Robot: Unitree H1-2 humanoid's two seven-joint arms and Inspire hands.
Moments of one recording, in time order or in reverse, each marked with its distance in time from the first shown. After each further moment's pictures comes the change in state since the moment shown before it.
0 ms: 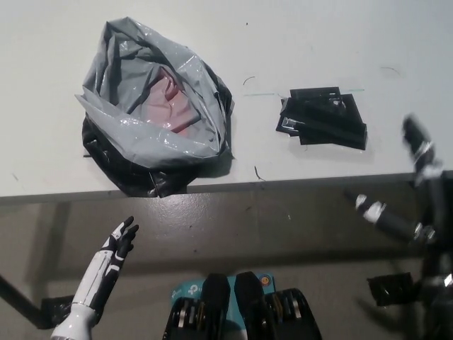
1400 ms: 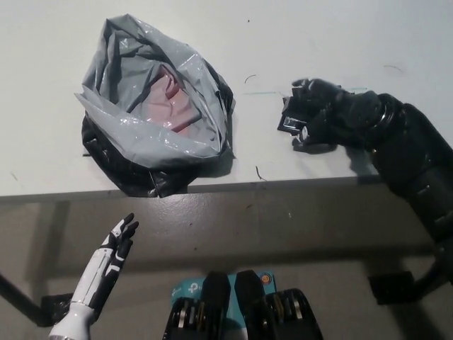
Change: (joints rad) left_arm -0.003 0.006 0.000 -0.014 0.023 -0.025 -0.002; right_arm -0.904 -0.101 0.468 1.177 -0.165 0.461 0.342
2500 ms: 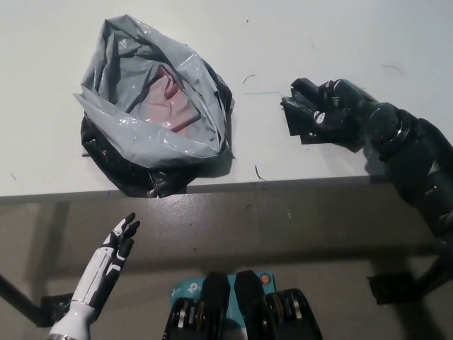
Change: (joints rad) left_arm -0.004 0.004 0.000 0.001 0.001 0.000 -0.015; right_arm -0.011 0.001 -0.088 0.218 -0.043 -0.202 -0.193
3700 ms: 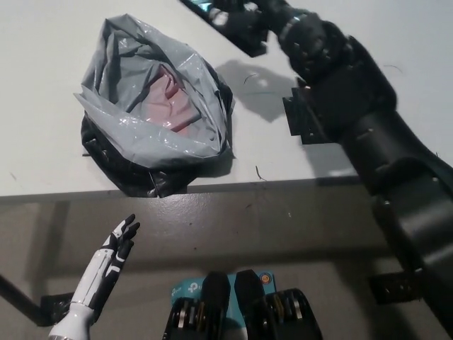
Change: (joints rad) left_arm 0.005 0.000 0.001 0.001 -0.007 0.001 -0.001; right_arm -0.246 0.210 -0.114 -0.178 0.062 0.084 0.005
